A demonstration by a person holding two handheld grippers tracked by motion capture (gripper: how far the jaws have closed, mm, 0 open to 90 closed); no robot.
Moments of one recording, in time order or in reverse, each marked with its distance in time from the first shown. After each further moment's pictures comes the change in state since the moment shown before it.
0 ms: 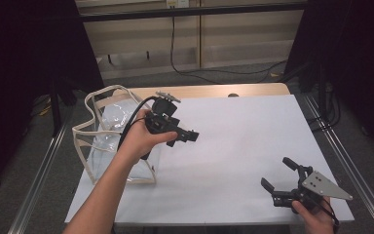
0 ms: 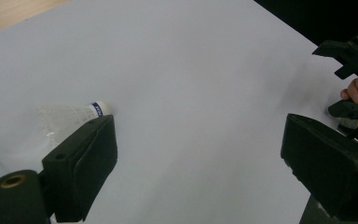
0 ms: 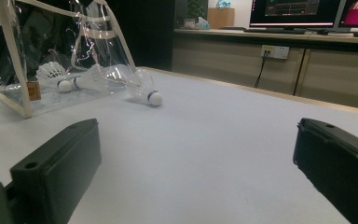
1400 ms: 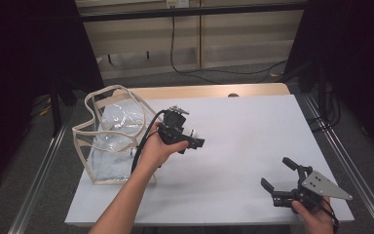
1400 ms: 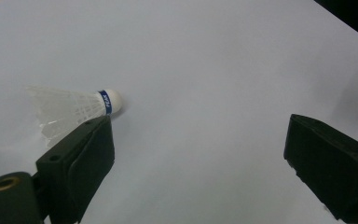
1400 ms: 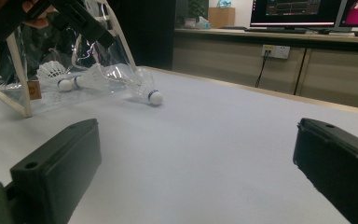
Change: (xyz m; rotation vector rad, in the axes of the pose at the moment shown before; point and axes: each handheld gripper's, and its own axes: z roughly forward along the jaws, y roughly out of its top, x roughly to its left) left arm 0.010 -0.025 0.058 -0.019 0.103 -0.063; right arm 0.000 0.000 0.000 0.003 0.004 -0.003
